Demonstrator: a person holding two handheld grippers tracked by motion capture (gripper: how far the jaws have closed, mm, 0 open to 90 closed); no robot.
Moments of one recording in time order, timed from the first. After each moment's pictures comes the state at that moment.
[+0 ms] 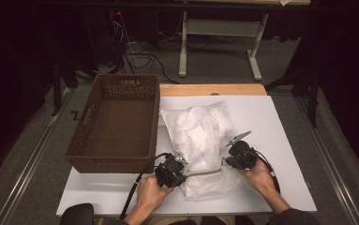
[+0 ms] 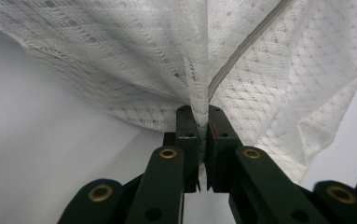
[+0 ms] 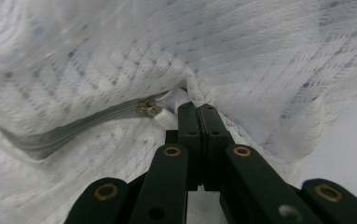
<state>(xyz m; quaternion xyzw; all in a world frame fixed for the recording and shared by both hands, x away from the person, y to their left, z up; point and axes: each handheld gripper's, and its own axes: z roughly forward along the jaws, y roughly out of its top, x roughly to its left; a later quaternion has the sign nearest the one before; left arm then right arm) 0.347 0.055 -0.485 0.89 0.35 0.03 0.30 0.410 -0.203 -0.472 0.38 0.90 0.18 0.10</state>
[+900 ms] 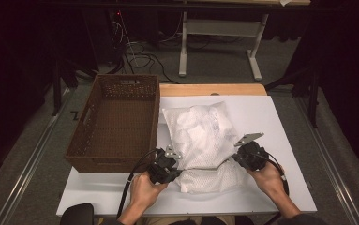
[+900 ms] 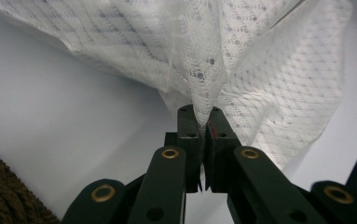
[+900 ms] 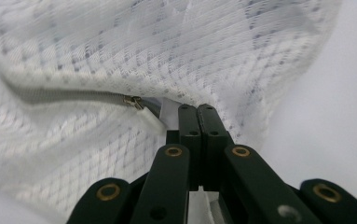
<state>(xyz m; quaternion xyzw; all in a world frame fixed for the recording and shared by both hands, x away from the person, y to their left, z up) 0.349 0.076 -0.471 0.87 0.37 0.04 0.31 0.387 -0.221 -0.440 0.35 0.90 0.21 0.16</state>
